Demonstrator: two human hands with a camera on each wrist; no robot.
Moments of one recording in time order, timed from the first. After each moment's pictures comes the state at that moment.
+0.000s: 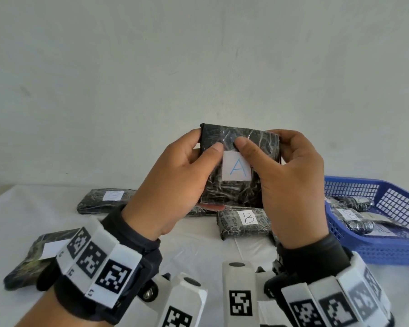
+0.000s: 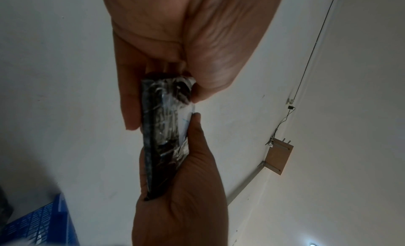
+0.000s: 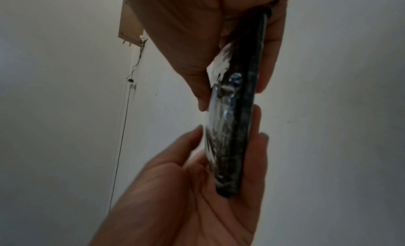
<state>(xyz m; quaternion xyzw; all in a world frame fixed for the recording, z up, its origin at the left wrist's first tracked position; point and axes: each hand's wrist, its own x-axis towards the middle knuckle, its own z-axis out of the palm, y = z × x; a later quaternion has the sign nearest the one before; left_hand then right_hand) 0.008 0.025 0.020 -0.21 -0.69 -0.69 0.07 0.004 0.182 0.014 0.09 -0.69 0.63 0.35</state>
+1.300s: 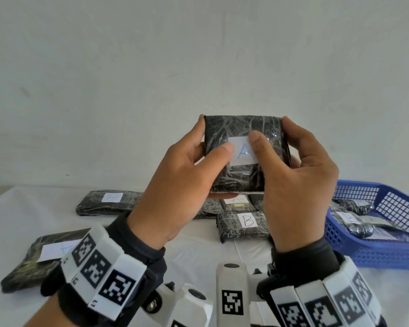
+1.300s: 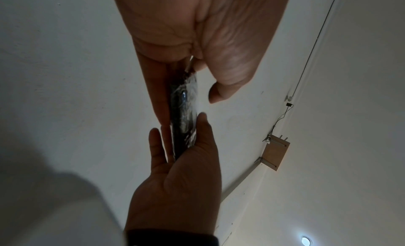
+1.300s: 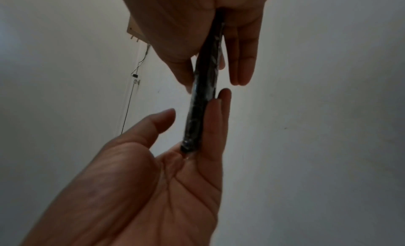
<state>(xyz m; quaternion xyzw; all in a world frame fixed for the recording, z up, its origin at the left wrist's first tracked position) 0.010 0.032 0.021 -0.24 -0.66 -0.70 0.11 0.011 0.175 0.015 0.09 -0.62 0.65 0.43</state>
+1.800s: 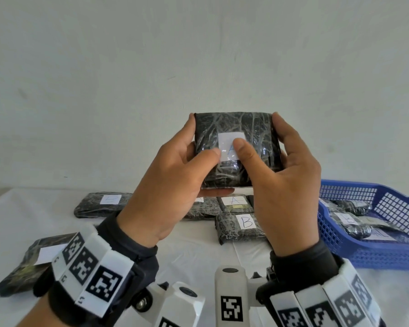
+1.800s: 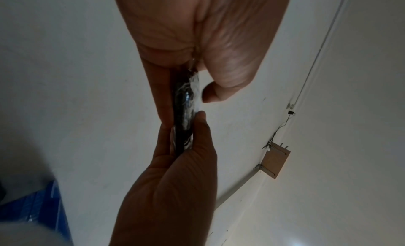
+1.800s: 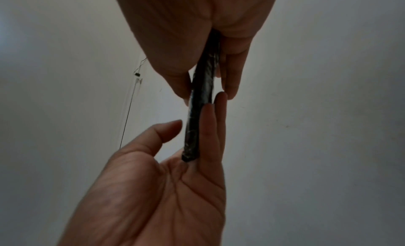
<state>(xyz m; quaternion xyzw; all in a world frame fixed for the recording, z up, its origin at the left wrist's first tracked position) 0.010 0.025 0.024 -0.25 -0.64 -0.72 0.10 0.010 0.176 0.013 0.15 -0.66 0.62 0.39</state>
